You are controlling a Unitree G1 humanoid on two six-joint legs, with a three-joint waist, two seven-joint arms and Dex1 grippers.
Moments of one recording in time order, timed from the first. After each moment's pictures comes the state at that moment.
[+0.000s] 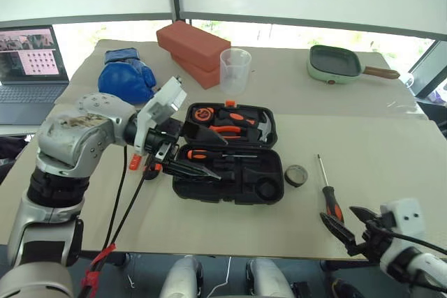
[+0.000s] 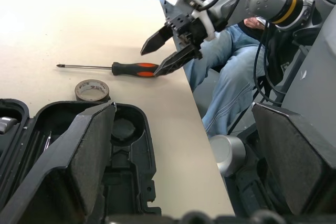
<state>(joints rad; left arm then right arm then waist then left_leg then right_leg) -0.77 0.76 -0.12 -0.22 -0.67 0.85 -1.45 0.48 -0.50 -0.42 -0.72 0.56 0.80 0.40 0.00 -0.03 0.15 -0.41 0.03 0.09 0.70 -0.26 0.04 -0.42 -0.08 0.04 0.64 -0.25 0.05</state>
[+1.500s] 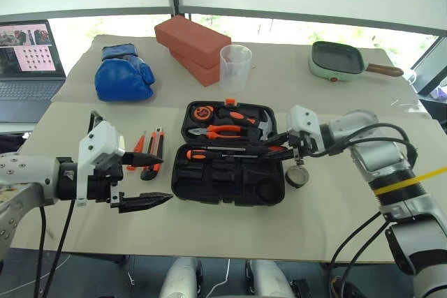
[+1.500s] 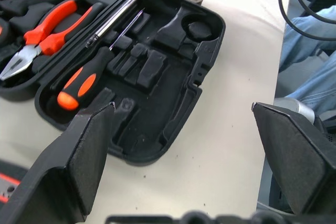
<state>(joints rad) -0.08 1.05 0.42 -0.64 -0.80 0.94 -1.09 -0.77 -0.70 0.32 0.31 0.20 0.14 1.35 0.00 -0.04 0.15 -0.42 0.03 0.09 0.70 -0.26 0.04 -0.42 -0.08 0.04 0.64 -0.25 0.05</state>
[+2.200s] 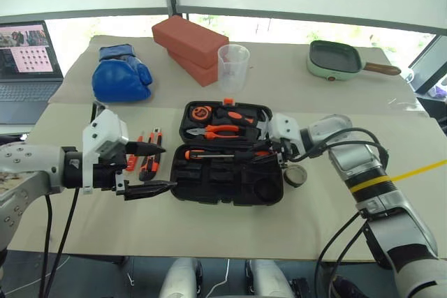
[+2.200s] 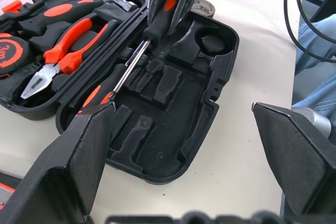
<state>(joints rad) -0.18 1.07 0.33 -0.57 -0.82 0.89 -1.04 -0.77 -0.58 0.33 0.37 0.08 0.12 1.33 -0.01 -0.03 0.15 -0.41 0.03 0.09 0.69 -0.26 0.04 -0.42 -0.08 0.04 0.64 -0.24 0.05</state>
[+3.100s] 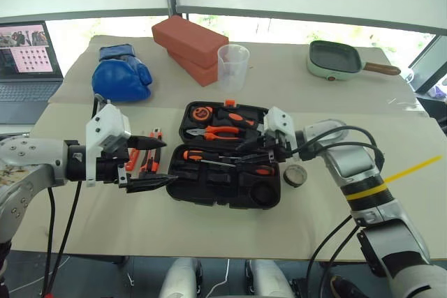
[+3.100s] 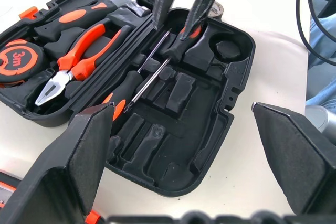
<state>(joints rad) -0.23 1.07 0.27 -0.52 -0.78 0.84 -1.04 -0.71 -0.53 0.27 0.15 0.21 0.41 1.26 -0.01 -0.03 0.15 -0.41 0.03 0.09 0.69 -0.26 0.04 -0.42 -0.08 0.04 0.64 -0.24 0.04</state>
